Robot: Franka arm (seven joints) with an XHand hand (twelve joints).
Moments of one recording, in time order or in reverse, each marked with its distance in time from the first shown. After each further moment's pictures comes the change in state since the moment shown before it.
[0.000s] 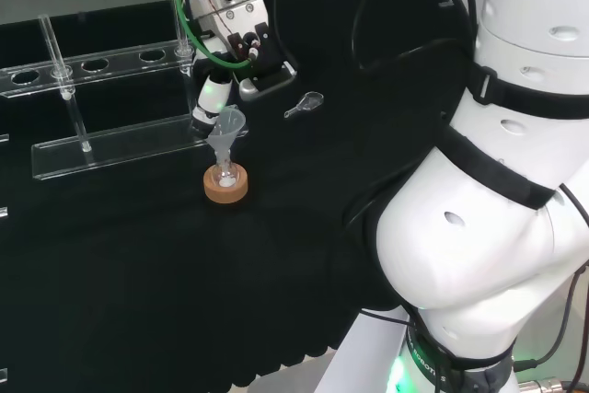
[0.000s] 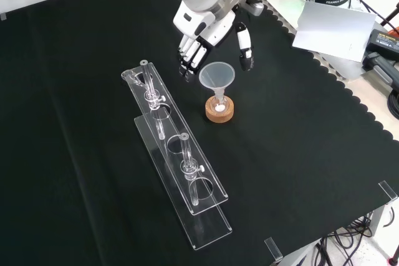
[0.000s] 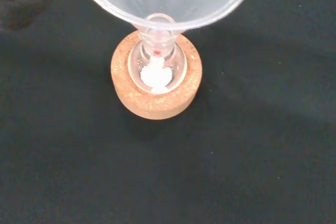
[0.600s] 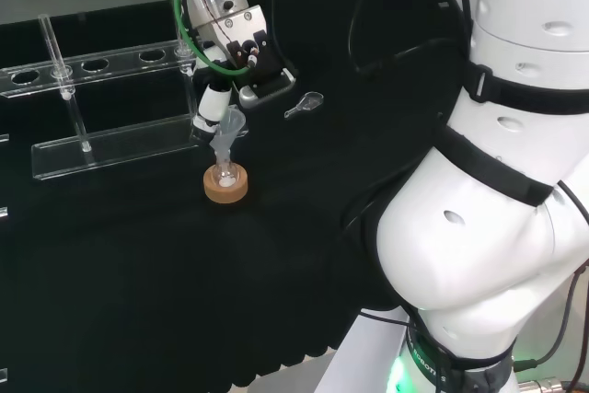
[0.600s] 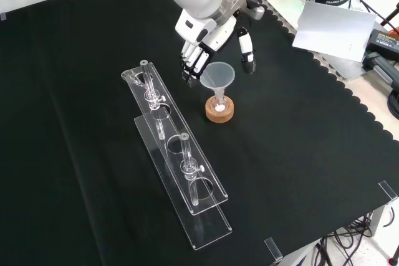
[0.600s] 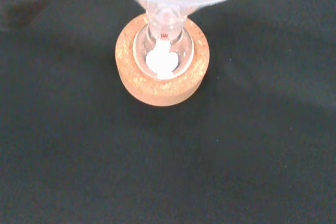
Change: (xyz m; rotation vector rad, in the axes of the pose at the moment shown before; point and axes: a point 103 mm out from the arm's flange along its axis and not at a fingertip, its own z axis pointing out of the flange) arm 0.002 0.004 0.013 0.031 -0.006 -0.010
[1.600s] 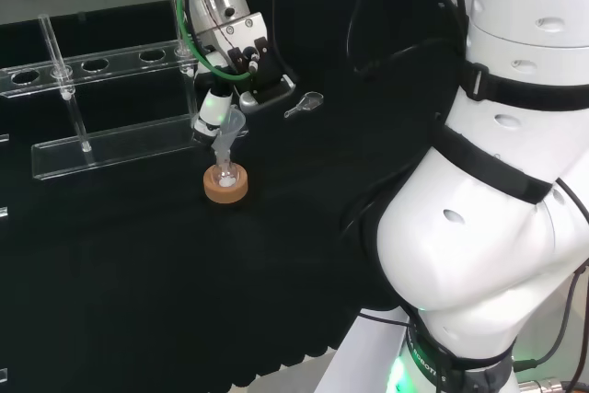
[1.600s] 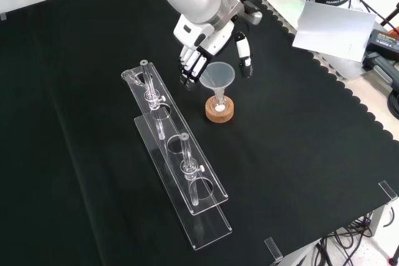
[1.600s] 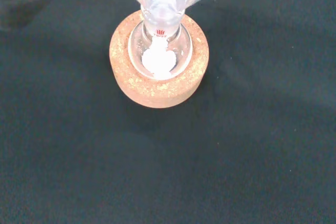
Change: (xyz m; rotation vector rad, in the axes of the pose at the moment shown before) arm -0.003 0.011 0.009 -0.008 0.011 0.008
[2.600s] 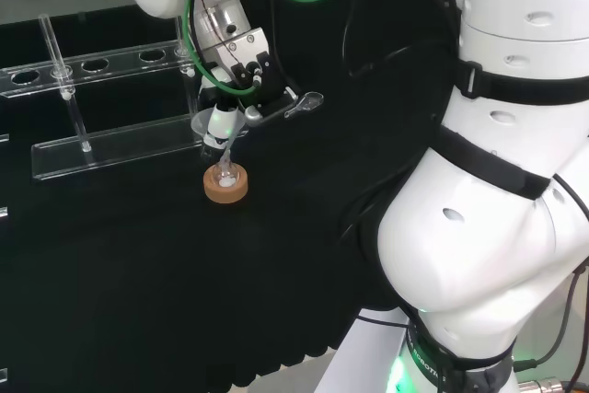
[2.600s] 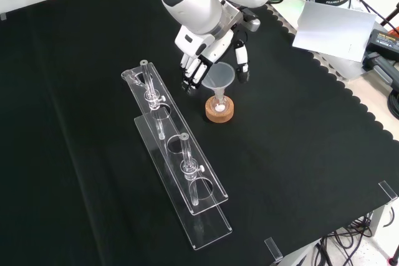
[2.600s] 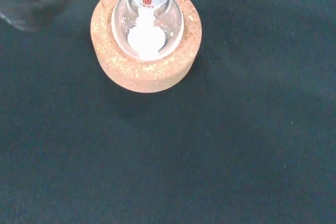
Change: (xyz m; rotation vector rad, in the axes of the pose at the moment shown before) arm -0.002 0.012 0.020 0.009 -0.050 -0.005
